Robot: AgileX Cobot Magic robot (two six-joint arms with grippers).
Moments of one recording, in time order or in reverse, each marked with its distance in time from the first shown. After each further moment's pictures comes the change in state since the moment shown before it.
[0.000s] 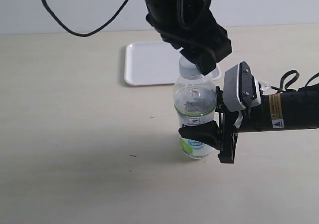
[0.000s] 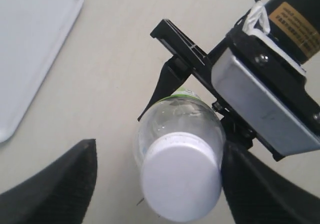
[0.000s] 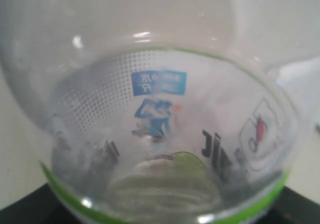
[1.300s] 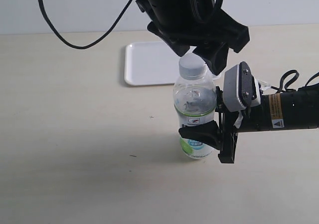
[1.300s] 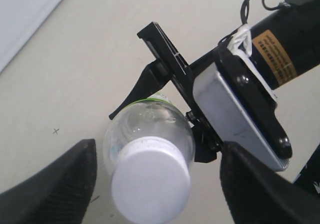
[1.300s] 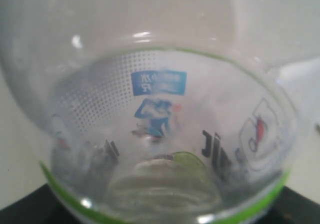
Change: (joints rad) left arm 0.000 0.000 0.000 -0.076 0.000 -0.180; right arm 0.000 0.000 -0.002 -0.002 0.002 0.003
